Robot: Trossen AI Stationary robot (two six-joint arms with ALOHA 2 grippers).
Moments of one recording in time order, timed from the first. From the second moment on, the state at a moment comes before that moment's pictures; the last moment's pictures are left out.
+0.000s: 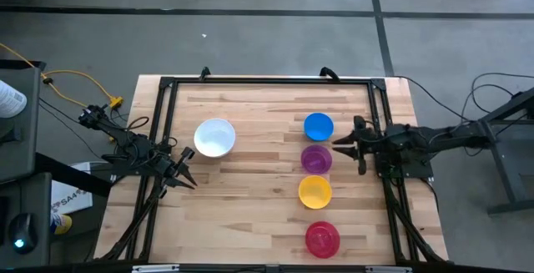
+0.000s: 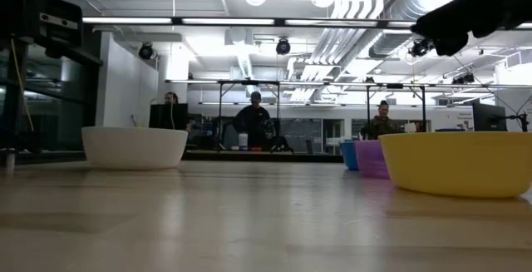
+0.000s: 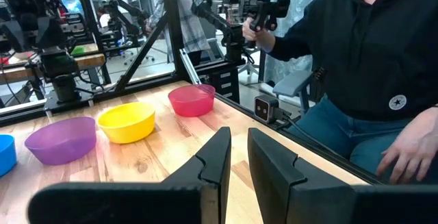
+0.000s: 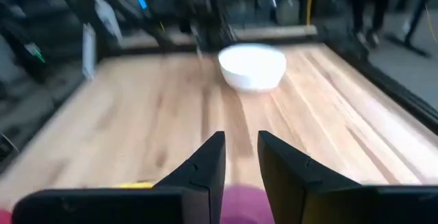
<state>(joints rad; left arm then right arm) -0.56 0.01 0.01 0.01 0.00 0.08 0.11 0.41 0.32 -0.15 0.15 0.10</state>
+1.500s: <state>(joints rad) -0.56 0.01 0.01 0.01 0.00 0.08 -0.15 1.25 0.89 -0.89 0.18 -0.38</state>
